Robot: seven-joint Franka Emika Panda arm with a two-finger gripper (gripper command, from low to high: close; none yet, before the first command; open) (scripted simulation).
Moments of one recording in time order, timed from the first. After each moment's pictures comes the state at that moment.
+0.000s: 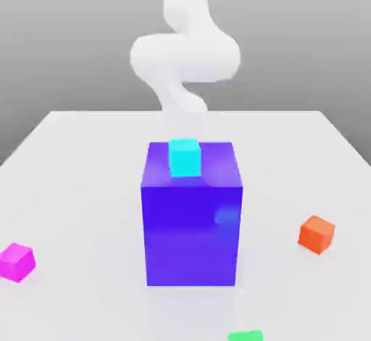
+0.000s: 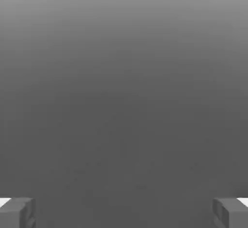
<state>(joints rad) -0.02 -0.71 -0.04 -2.32 -0.02 2.34 0.78</state>
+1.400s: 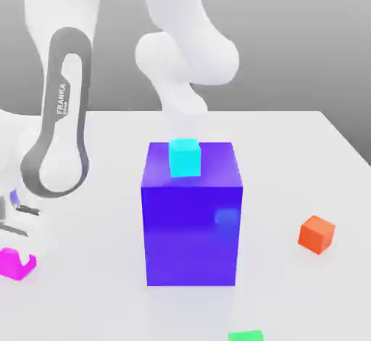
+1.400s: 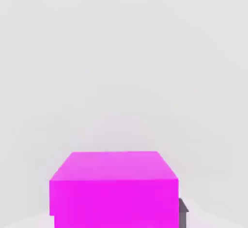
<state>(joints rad) -0.43 0.32 -0.30 -2.47 0.25 2.77 0.21</state>
